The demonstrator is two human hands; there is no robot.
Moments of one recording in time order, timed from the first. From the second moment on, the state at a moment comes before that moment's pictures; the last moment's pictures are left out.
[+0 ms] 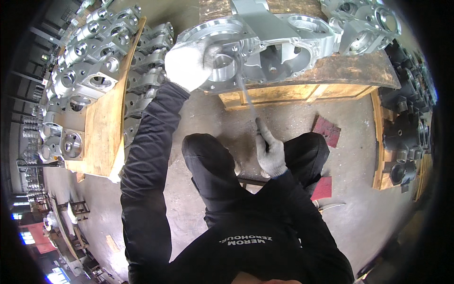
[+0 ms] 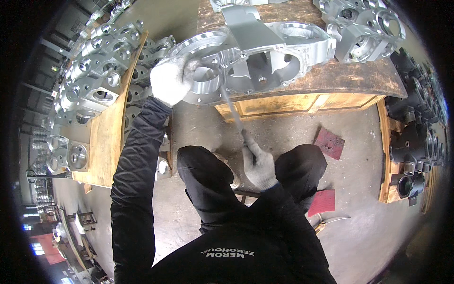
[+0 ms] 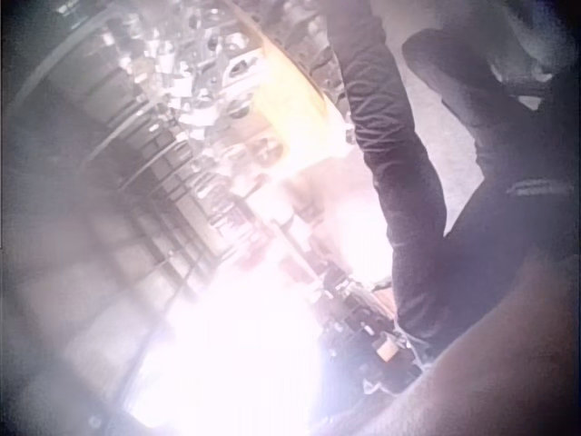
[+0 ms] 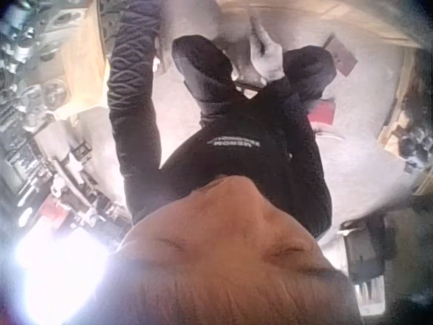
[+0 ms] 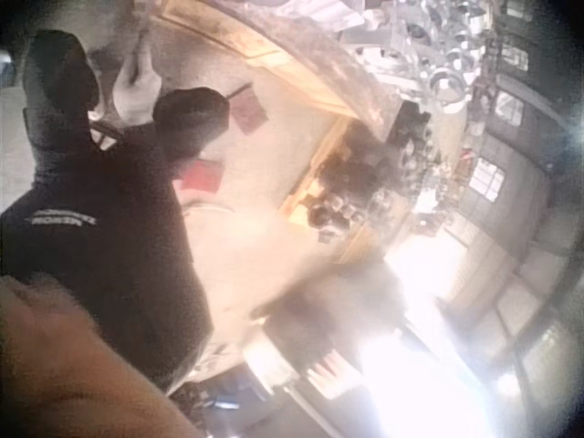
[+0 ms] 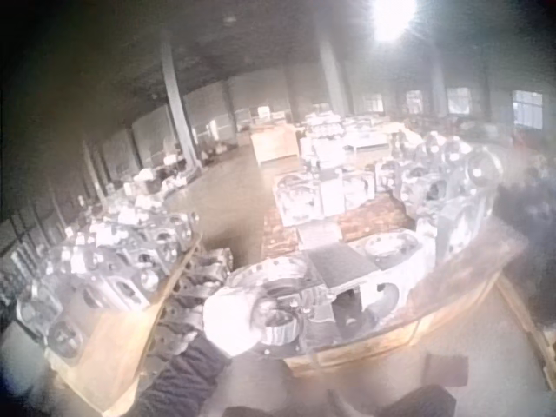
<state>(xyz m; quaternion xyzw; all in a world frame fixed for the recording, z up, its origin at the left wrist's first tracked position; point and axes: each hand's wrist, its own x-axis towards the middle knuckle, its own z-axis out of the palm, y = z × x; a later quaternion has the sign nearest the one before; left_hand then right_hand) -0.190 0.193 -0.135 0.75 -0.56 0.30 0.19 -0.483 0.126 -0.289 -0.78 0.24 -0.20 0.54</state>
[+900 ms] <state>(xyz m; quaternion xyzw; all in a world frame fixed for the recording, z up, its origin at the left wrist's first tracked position) -0.358 0.076 -0.248 0.72 -0.21 -0.35 0.56 -0.488 -0.006 -0.174 -0.96 0.18 -0.12 0.18</state>
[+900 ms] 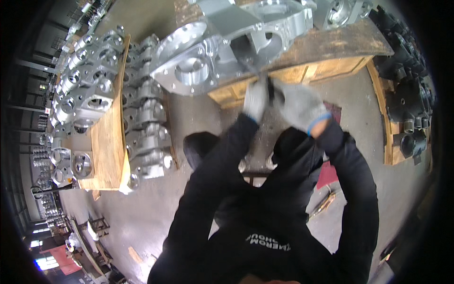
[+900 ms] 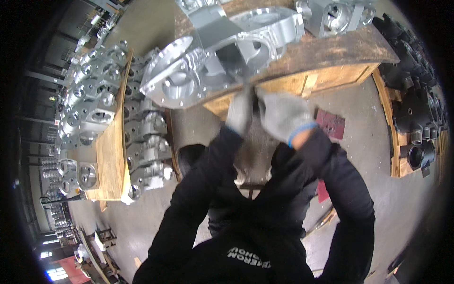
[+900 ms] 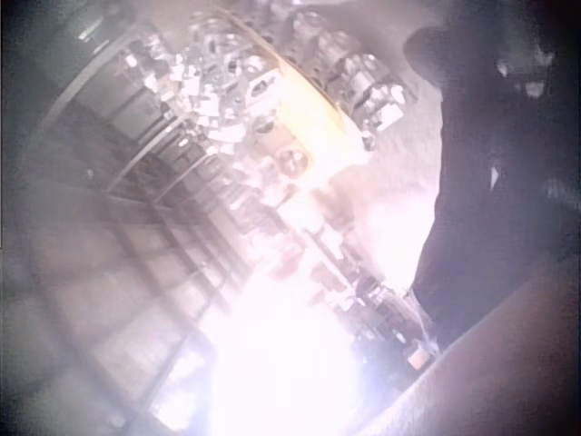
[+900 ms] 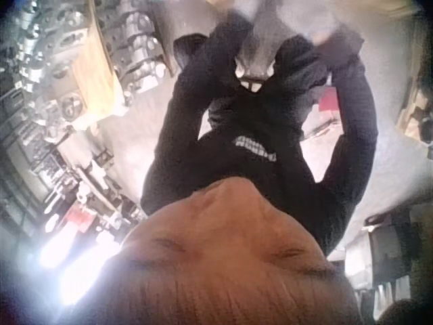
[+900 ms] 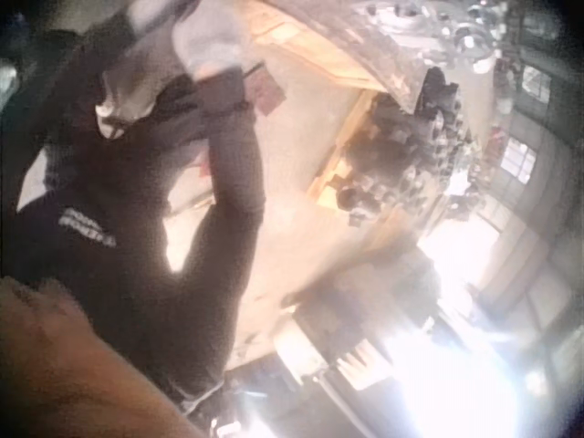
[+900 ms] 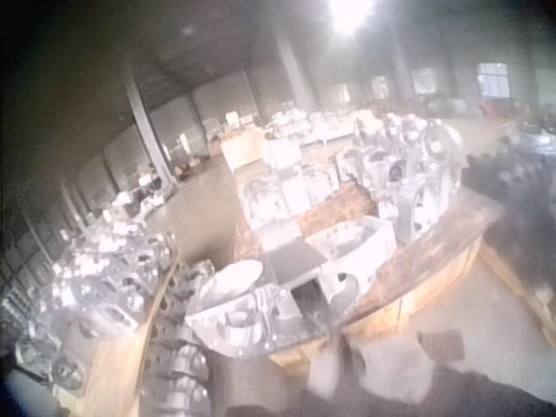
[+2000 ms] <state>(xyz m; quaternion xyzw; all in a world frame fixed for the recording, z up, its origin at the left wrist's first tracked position) -0.212 0.139 -0.139 0.82 -0.39 0.40 0.14 -0.359 -0.003 -0.209 -0.62 0.15 -0.27 0.72</state>
